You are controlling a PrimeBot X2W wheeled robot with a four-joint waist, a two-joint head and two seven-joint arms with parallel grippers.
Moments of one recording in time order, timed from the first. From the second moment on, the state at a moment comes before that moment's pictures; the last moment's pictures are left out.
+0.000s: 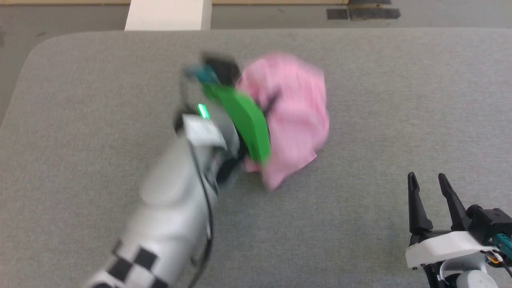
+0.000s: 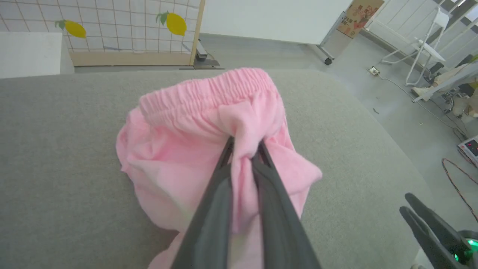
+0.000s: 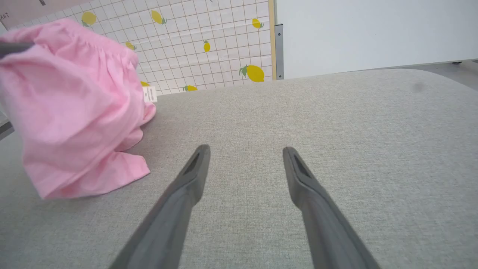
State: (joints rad) left arm -0.80 0.05 -0.52 0.56 -0.73 -0.12 0.25; right arm -0.02 -0.05 -0.10 0.15 0.19 0.13 -0.22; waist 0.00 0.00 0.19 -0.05
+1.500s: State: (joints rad) left arm -0.04 0.25 -0.24 0.05 -0.50 0.18 -0.26; right arm -0.07 -0.05 -0.09 0.22 0.15 0.13 0.22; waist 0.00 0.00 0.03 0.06
